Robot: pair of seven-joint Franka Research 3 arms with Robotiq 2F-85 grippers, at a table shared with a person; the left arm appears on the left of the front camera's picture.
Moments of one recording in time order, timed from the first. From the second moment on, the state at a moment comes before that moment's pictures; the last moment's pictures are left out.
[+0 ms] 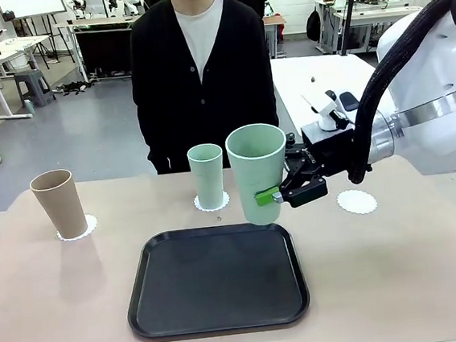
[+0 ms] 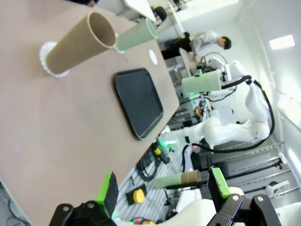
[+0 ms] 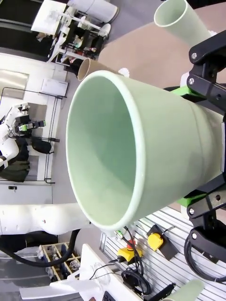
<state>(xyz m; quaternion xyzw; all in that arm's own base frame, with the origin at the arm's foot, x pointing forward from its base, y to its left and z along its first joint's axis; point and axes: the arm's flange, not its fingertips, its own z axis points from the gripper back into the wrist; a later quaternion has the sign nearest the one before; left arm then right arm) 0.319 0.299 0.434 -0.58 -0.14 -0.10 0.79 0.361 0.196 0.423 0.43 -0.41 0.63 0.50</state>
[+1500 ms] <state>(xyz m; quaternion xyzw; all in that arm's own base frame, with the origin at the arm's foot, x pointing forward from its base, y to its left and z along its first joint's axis) 0.319 0.300 0.434 -0.58 -0.14 -0.10 0.79 0.498 -0.082 0.450 0.39 -0.49 0.48 0.62</state>
